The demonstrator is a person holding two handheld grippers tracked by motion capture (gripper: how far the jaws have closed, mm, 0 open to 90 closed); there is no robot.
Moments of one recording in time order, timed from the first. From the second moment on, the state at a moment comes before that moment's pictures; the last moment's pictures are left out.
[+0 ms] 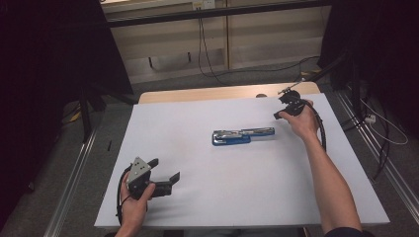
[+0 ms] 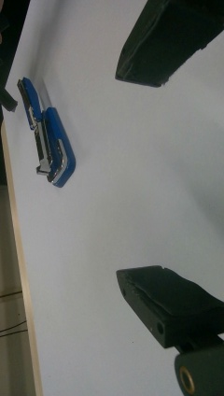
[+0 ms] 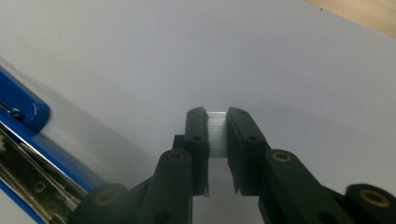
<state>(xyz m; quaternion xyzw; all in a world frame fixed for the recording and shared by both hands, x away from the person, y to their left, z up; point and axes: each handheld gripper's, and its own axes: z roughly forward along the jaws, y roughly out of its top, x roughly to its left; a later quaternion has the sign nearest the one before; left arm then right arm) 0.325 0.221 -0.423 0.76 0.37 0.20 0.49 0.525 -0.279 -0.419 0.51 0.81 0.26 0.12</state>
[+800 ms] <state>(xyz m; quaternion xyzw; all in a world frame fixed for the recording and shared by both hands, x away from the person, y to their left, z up) 0.324 0.220 -0.422 0.76 0.37 0.19 0.50 0.509 -0.267 -0.399 0.46 0.82 0.32 0.15</state>
